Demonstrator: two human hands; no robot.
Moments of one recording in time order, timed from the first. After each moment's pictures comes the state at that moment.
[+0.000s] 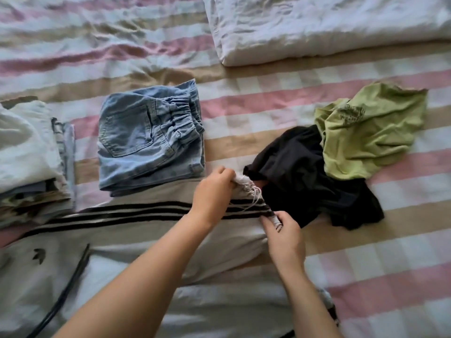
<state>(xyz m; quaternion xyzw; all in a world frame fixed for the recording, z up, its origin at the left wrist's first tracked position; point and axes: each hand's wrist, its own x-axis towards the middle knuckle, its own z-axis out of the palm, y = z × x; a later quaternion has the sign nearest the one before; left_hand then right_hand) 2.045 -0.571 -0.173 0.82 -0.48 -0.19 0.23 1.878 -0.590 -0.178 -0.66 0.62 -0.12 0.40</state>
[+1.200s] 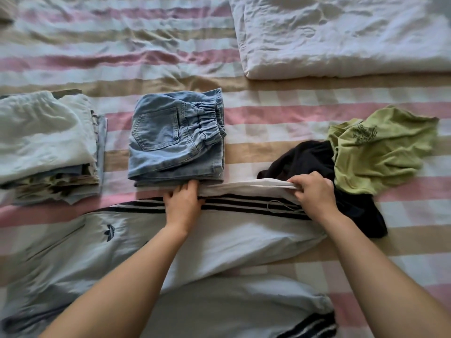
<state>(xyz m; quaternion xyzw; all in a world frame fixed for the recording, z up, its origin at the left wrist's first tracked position) 2.084 -0.490 -0.202 0.93 -0.34 -0.14 0.07 1.896 -0.695 -0.147 -0.90 0.41 0.02 0.17</state>
